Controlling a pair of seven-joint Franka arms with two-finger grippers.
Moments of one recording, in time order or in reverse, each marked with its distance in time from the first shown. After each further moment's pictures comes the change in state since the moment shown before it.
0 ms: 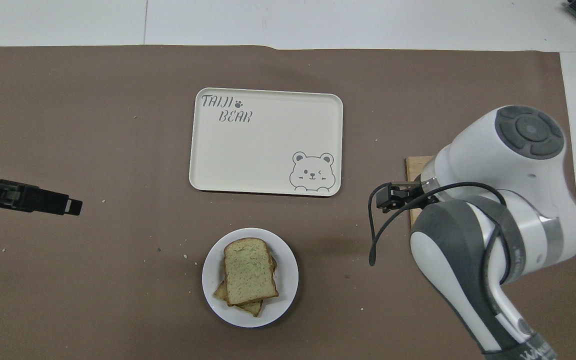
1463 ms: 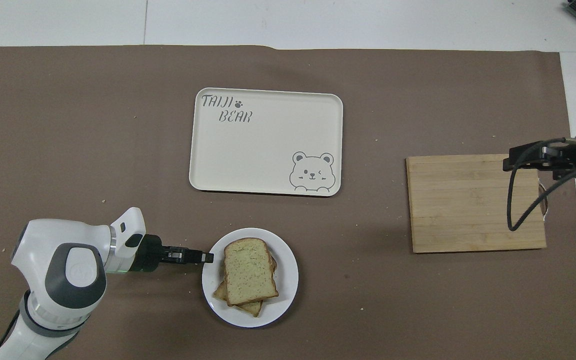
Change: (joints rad) left arm -0.199 0.065 -0.021 -0.645 -0.611 0.470 0.448; right arm -0.250 -0.052 0.010 0.193 -0.001 -0.038 -0.154
